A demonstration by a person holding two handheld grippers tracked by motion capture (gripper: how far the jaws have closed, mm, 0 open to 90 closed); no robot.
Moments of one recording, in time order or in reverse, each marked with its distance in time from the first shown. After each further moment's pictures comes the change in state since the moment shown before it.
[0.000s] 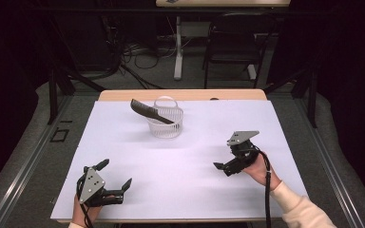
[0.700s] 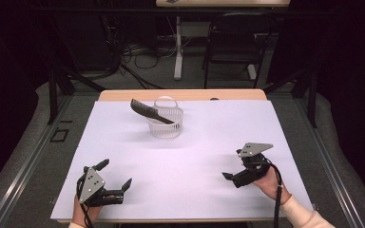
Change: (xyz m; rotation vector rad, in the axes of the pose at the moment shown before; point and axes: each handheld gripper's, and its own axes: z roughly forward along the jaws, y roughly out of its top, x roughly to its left) left arm 0.000 0.000 0.000 0.001 0.000 -0.008; right arm 0.013 -0.035 -0.024 -0.031 -0.024 0.030
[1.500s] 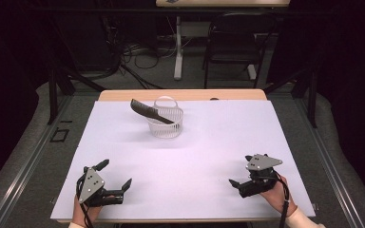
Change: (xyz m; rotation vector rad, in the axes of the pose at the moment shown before) left arm 0.000 0.000 0.000 -0.003 -0.006 -0.011; right arm 0.016 -0.027 -0.018 -0.040 -0.124 -0.039
